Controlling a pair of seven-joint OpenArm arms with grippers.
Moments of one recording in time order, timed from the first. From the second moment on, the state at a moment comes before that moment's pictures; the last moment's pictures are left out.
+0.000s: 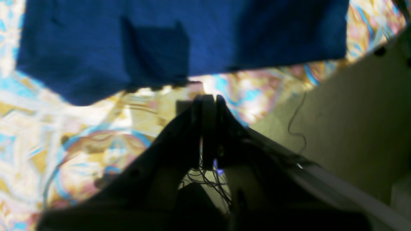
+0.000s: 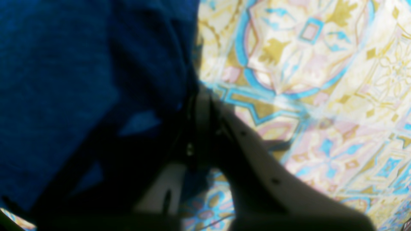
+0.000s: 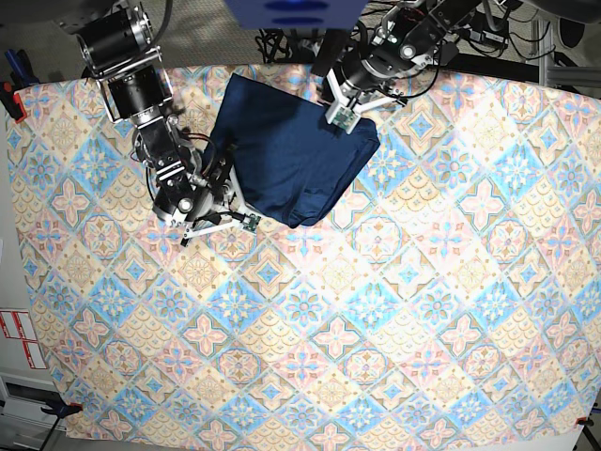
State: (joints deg) left arm 22.8 -22.2 37.9 107.8 -16.6 11.3 42.9; right arm 8.7 12.0 -20.9 74.7 -8.4 41.2 -52.7
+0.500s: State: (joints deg) left arm 15.4 -20.5 35.6 97.6 -16.8 11.2 42.9; right arm -0.3 17.9 -20.6 83.8 -7.9 41.1 -51.5
